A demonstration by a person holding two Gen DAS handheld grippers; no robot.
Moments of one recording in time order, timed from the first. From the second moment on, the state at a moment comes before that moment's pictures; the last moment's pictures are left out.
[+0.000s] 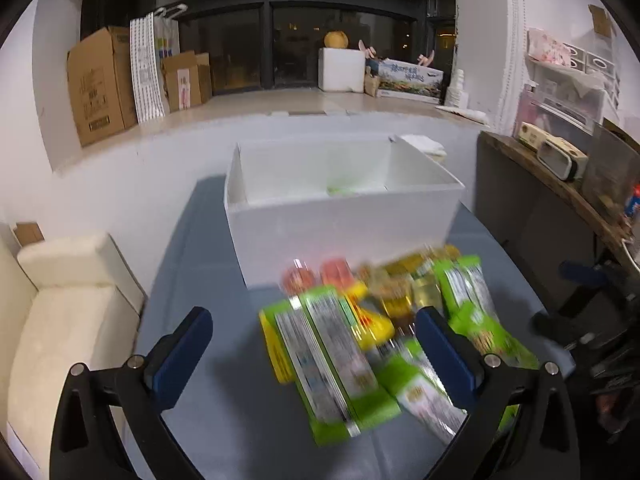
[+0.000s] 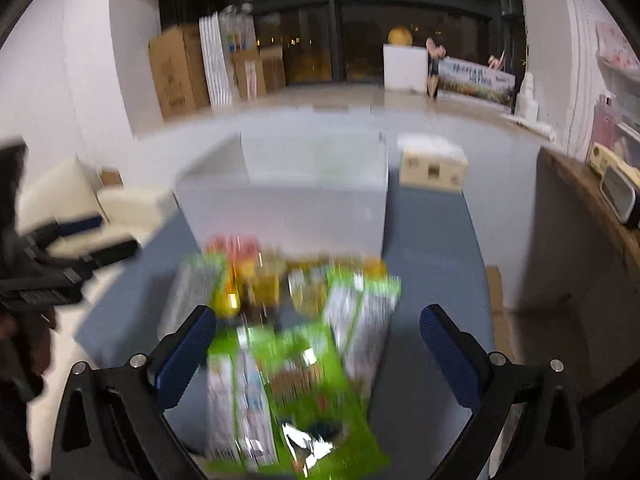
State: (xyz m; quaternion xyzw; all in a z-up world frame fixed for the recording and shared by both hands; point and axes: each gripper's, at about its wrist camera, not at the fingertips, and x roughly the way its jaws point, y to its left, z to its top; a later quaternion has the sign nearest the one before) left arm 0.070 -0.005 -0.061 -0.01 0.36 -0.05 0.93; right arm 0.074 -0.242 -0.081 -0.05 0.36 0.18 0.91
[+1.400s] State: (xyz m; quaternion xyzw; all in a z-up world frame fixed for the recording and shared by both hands) left arm 0.078 -0.016 -0.141 -0.06 0.45 -0.05 0.89; right arm 0.076 -0.268 -0.124 0.03 0.40 0.20 0.89
